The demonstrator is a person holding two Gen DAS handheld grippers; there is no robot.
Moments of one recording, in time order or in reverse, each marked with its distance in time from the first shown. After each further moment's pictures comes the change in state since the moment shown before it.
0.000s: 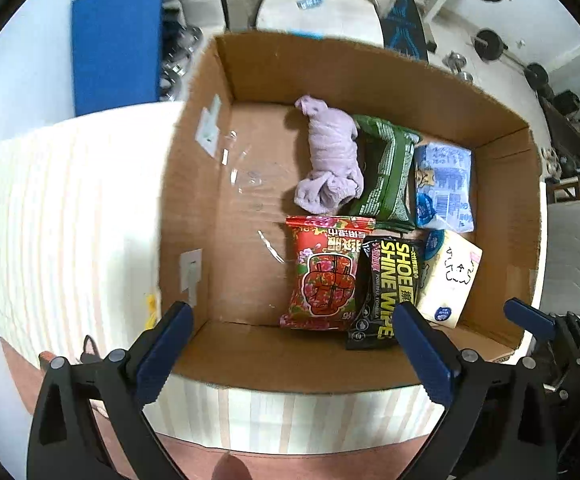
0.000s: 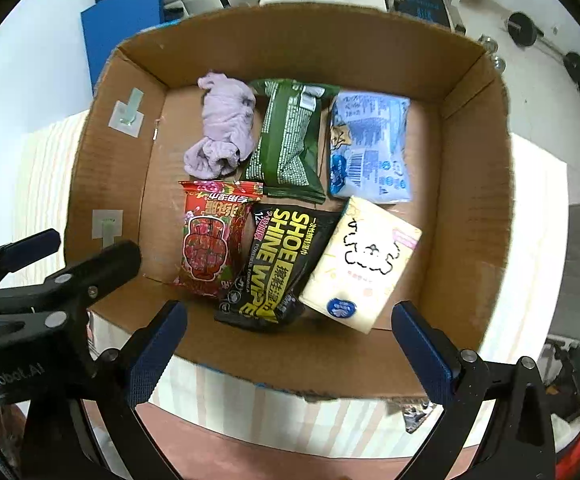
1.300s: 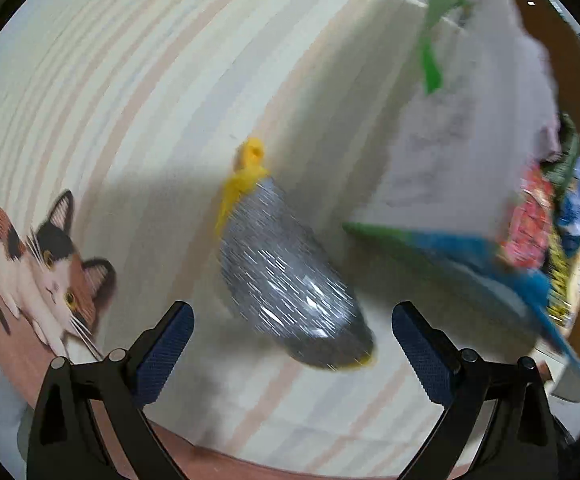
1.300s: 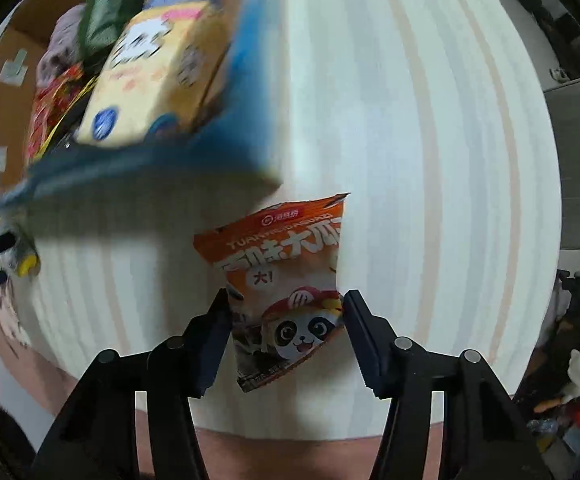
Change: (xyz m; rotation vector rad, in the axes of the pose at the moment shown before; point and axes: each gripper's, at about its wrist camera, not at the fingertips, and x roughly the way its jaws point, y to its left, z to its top) left arm 0.127 0.121 -0.088 -0.389 0.064 0.029; right arm 0.069 -0.121 -0.117 0.186 0.090 -0.054
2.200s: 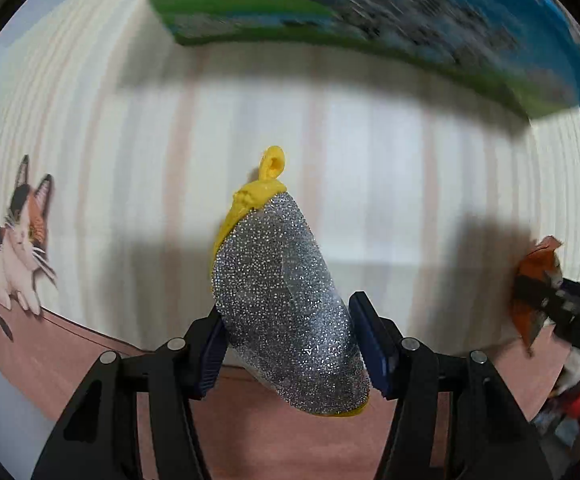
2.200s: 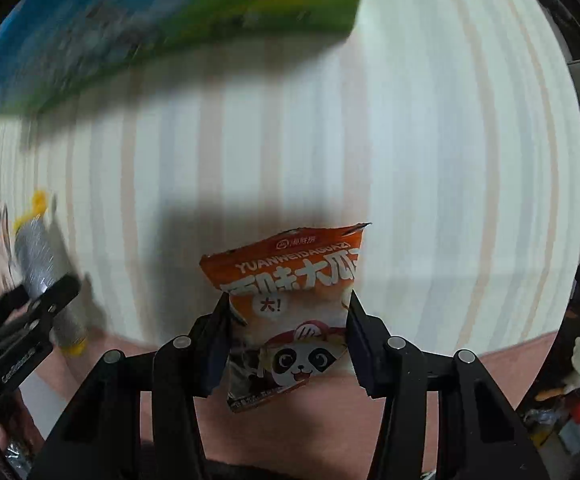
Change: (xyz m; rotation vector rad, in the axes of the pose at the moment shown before) left arm 0.018 -0.075 -0.202 0.425 0.044 0.019; right arm 0.027 0.030 -0.070 -0.044 0.083 0.007
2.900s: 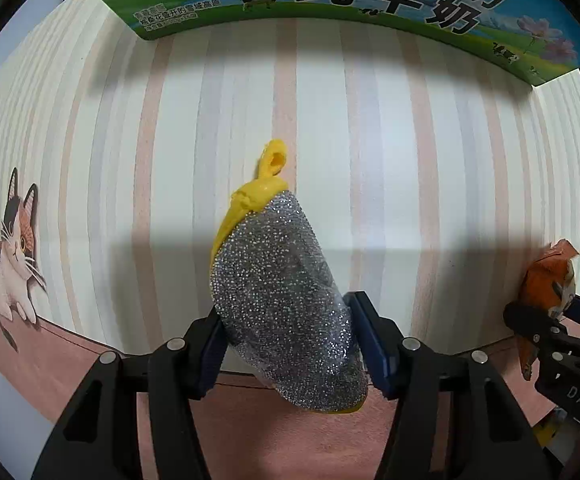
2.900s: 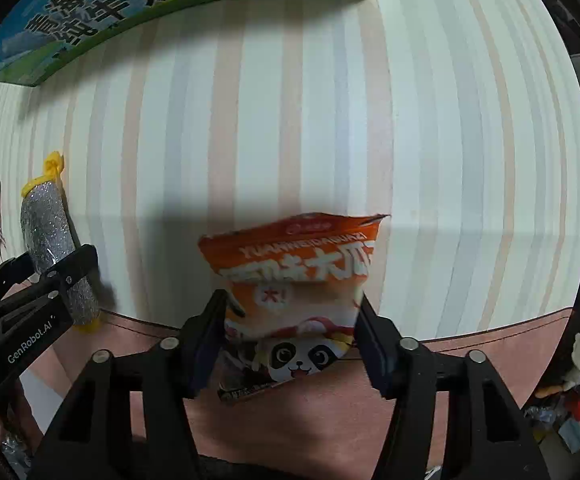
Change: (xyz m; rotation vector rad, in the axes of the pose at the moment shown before) left arm 0.011 0.005 0.018 0.053 0.010 0.043; right arm 0.035 0.019 -0.030 -0.005 -0.014 -0.019
